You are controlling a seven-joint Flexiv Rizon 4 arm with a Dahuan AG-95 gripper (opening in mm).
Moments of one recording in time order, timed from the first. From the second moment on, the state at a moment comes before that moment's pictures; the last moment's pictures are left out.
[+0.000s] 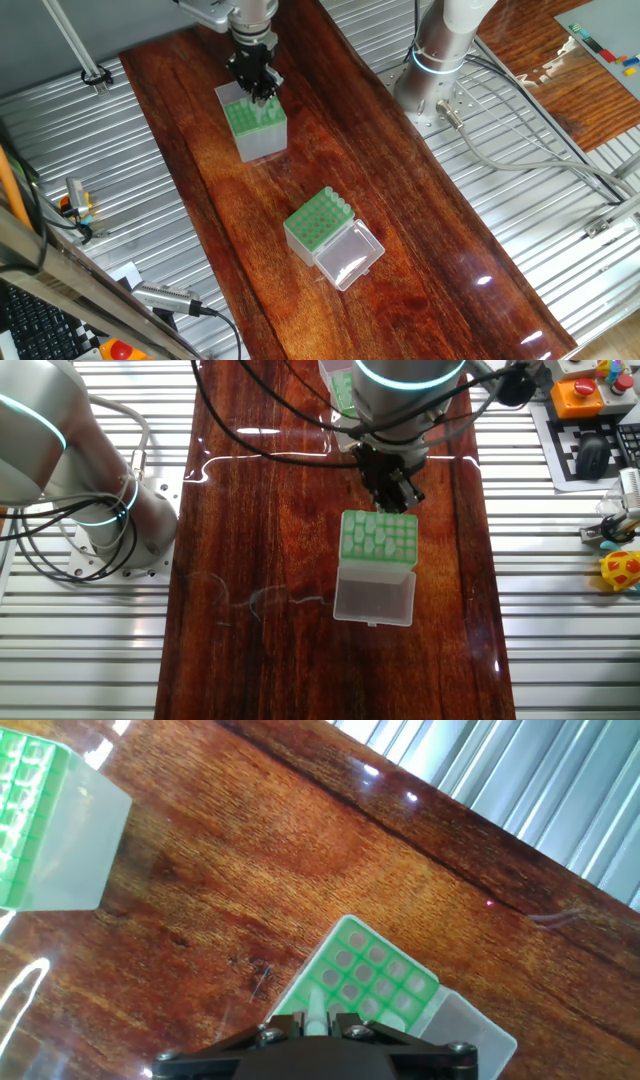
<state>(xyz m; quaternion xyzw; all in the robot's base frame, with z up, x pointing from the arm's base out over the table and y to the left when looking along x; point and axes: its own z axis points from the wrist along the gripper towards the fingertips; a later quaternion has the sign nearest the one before) 0.450 -0.040 0.216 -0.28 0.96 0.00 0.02</state>
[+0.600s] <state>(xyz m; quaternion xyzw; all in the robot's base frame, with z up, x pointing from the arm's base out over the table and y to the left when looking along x) 0.430 -0.033 0.283 -0.28 0.96 0.00 0.02</state>
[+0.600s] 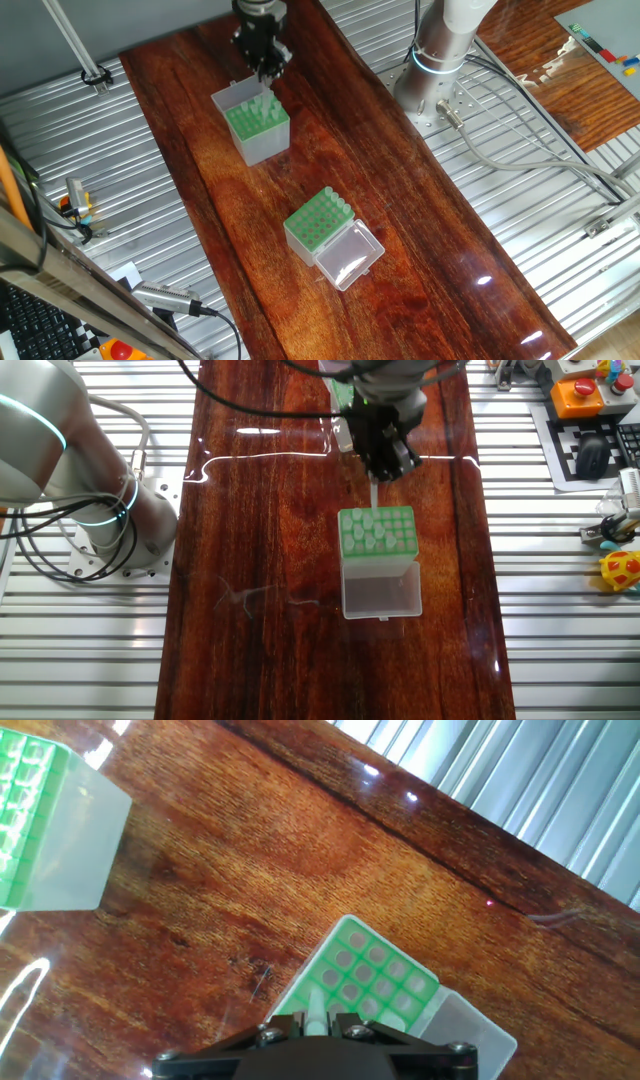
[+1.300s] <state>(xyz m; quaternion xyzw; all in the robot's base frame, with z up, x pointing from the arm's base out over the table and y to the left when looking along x) 0.426 -0.037 0.301 -0.28 0.96 0.00 0.01</state>
